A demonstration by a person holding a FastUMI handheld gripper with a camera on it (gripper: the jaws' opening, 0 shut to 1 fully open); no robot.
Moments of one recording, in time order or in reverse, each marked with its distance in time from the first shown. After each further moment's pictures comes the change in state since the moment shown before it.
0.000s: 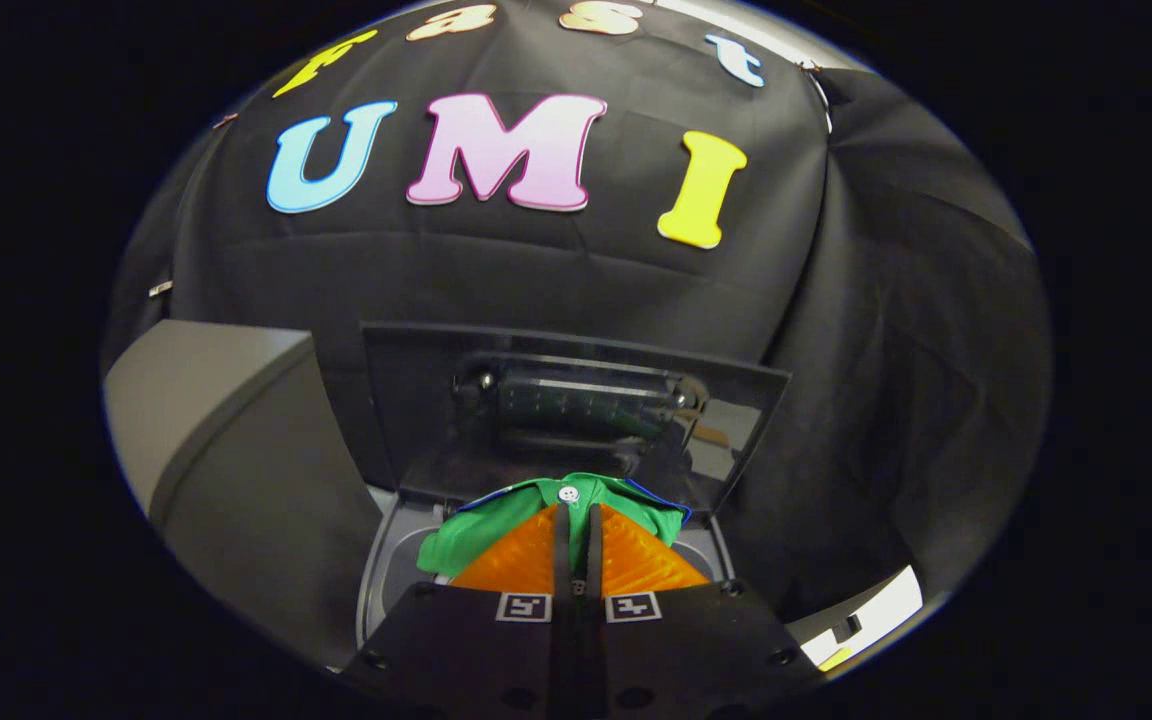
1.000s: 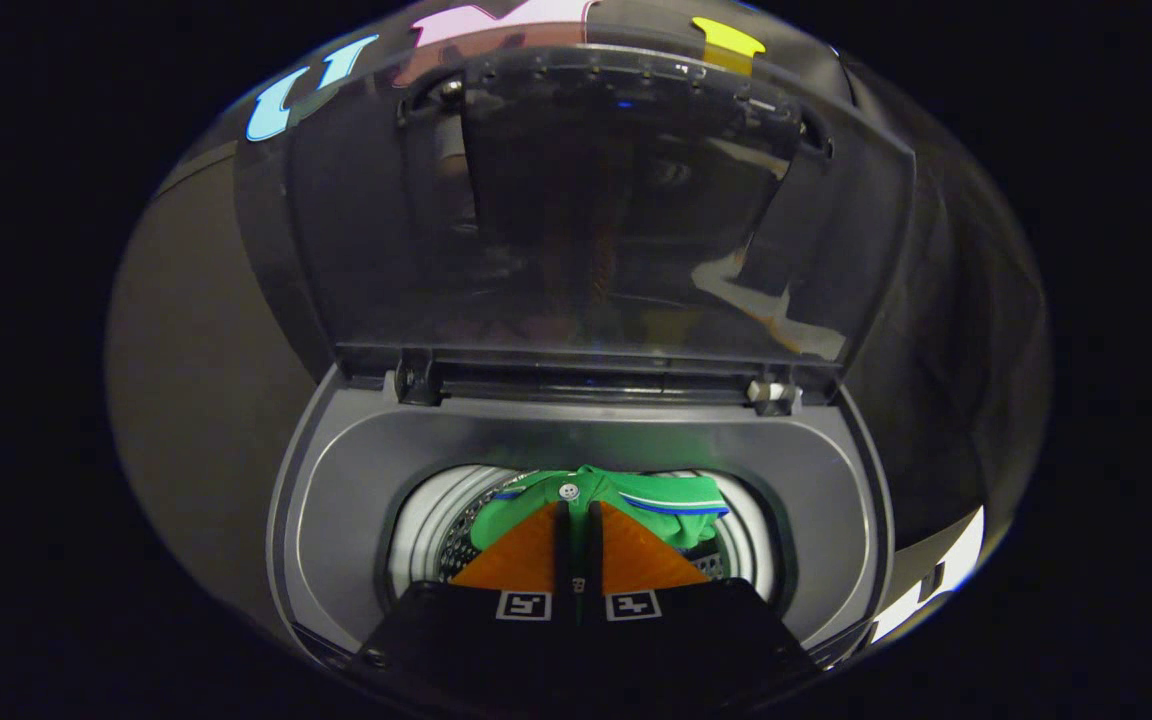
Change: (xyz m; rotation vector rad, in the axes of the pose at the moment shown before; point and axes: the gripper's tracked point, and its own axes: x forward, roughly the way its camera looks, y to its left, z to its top) arm 0.101 0.026 -0.159 0.068 0.299 0.081
